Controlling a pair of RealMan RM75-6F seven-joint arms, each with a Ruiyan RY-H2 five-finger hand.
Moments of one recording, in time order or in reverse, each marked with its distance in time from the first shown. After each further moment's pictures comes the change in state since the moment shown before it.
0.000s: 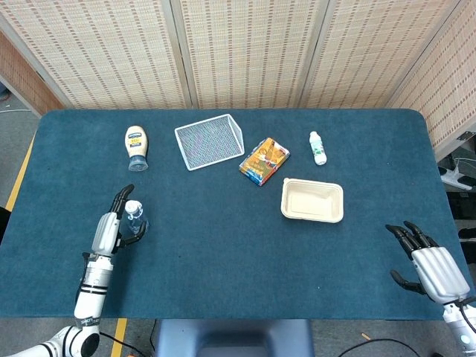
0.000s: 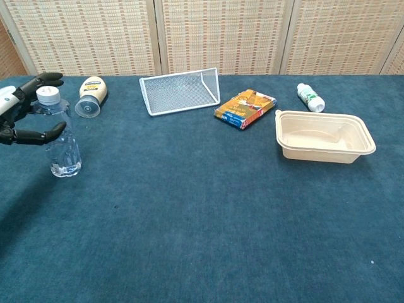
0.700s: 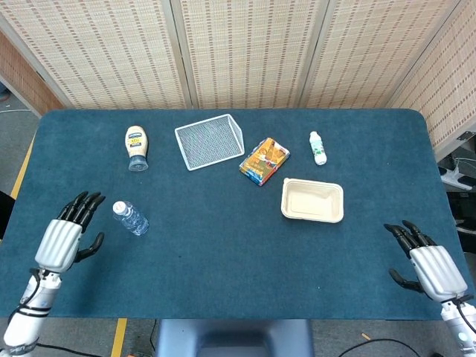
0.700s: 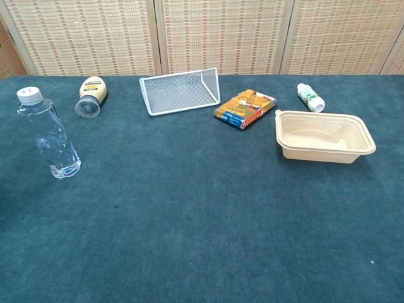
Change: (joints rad) left arm 0.109 0.429 0.125 -0.283 0.185 0.121 0.449; right arm 0.009 -0.004 0.002 -0.005 0.014 -0.023 -0.018
